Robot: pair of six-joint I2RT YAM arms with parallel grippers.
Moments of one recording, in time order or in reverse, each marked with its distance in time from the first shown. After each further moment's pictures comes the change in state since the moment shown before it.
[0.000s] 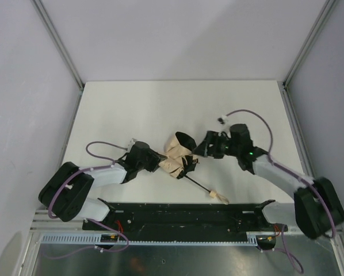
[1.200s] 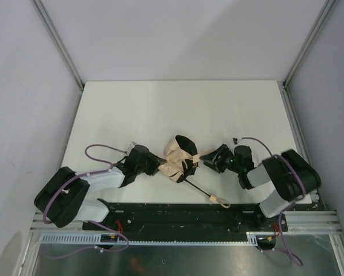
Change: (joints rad) left arm -0.037 -0.066 -0.046 -0.027 0.000 -0.027; right arm -0.146 0.209 -0.456 0.732 0.102 0.558
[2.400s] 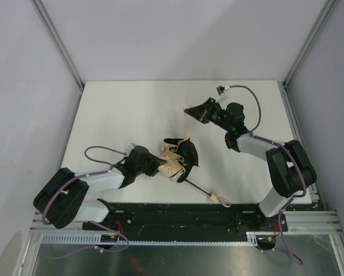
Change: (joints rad) left arm -0.004 -0.009 -0.010 -0.005 -0.003 -0.035; right arm 0.044 0.118 0.655 -0.024 -0.083 -0.204
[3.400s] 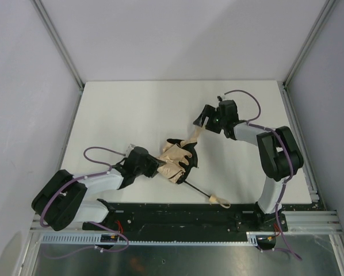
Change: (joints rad) left arm -0.004 -0.028 -0.010 -0.030 -0.007 0.000; right arm -0.063 0.217 0.209 -0.605 0.254 -0.295
